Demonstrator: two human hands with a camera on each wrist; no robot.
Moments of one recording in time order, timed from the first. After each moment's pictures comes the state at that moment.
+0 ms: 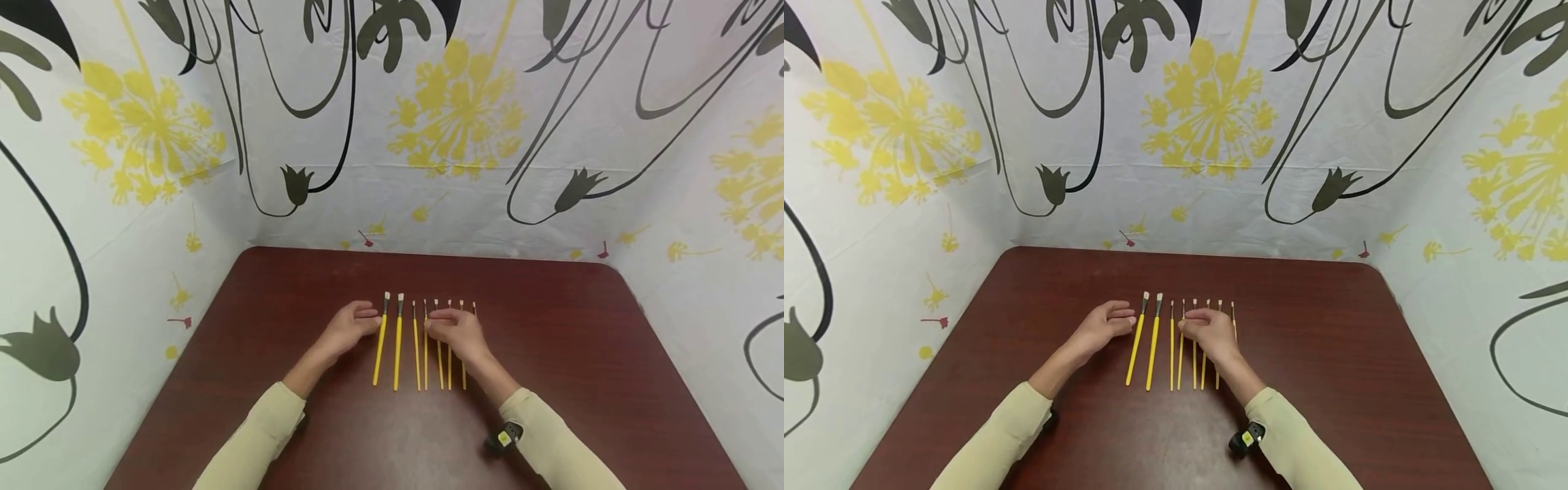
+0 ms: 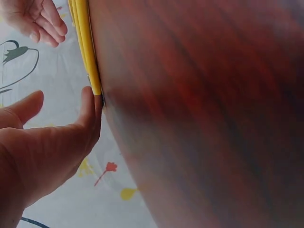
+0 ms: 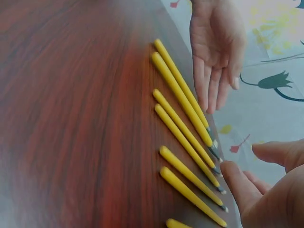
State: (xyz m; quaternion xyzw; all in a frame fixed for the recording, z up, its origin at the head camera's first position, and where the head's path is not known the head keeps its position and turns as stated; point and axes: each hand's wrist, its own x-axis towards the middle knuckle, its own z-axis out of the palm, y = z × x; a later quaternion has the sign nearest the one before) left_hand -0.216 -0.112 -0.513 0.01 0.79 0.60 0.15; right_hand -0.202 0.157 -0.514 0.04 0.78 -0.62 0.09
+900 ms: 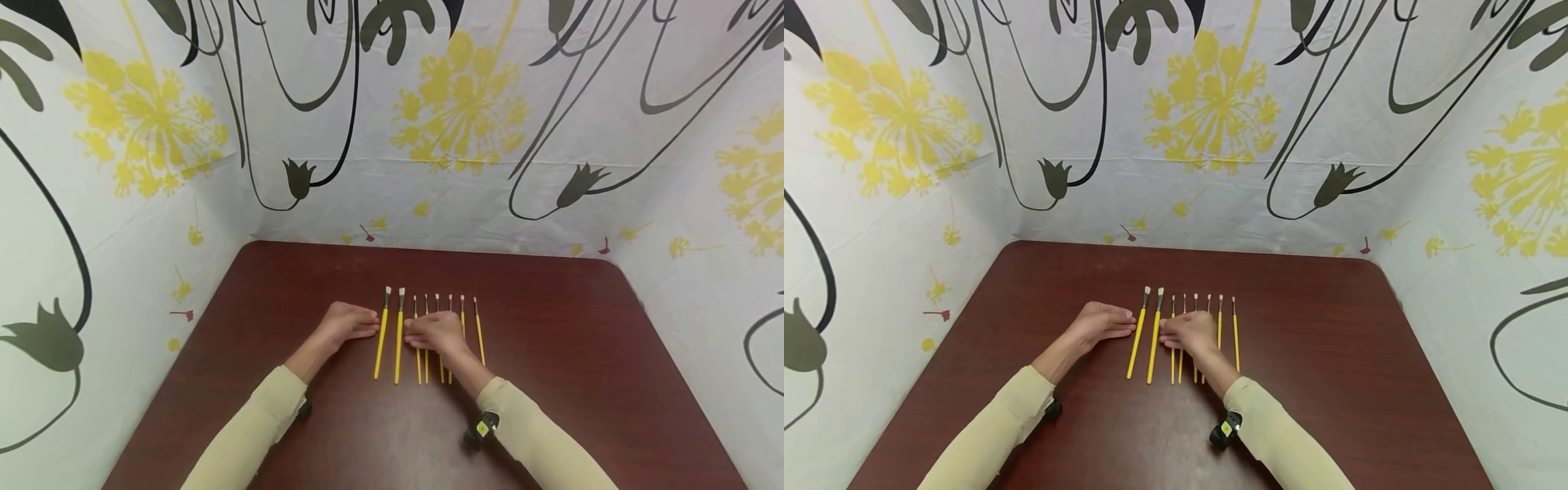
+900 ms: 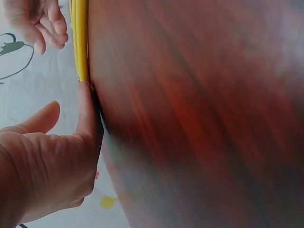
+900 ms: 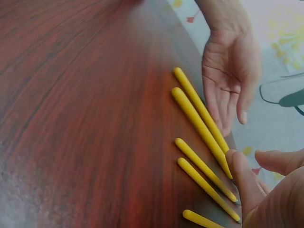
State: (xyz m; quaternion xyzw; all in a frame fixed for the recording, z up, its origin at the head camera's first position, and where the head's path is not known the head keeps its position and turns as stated) left_hand -0.230 -0.118 -0.523 -0.10 0.68 0.70 0.19; right_hand -0.201 0.112 -0.518 0.10 0.72 -0.68 0.13
